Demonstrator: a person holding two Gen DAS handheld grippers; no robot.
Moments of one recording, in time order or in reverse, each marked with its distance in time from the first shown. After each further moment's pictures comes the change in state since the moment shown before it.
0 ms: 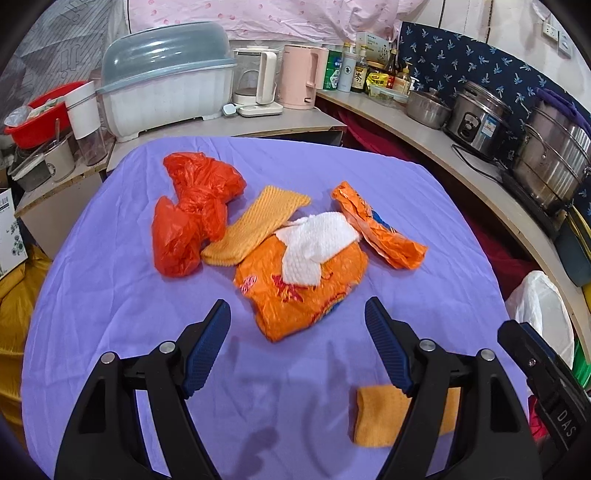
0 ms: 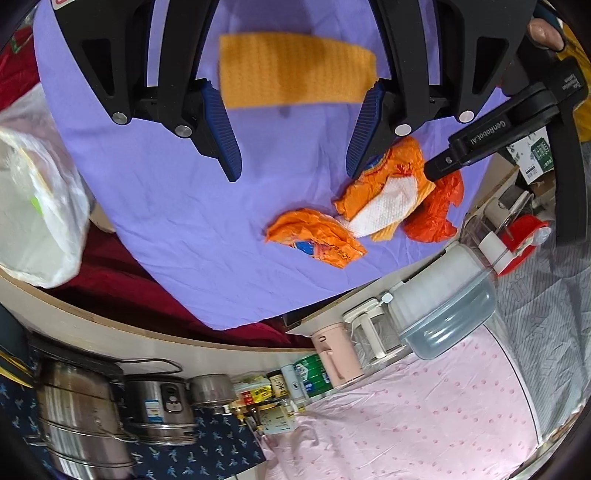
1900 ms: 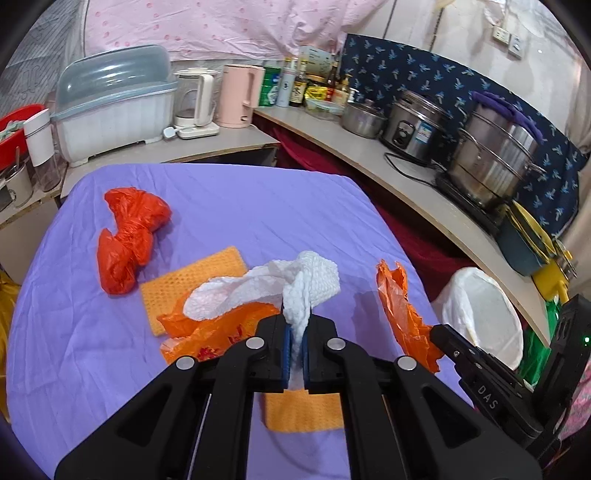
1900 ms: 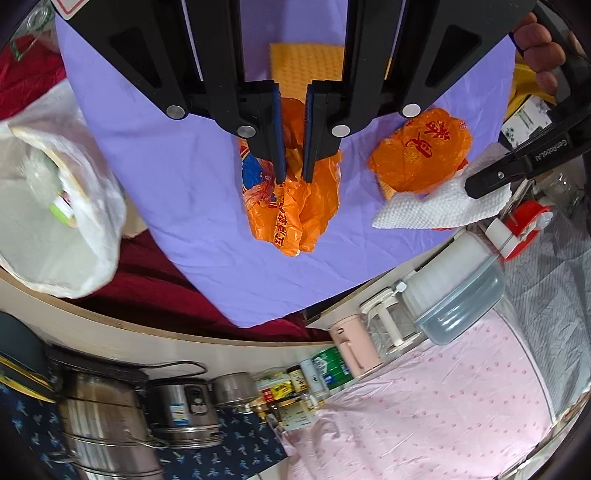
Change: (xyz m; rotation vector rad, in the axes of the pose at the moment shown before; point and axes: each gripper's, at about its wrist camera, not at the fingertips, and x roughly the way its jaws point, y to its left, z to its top) left arm -0.054 -0.052 0.002 0.076 -0.043 -0.215; right arm -0.029 -0.049 0.000 0.063 -0.016 -0.018
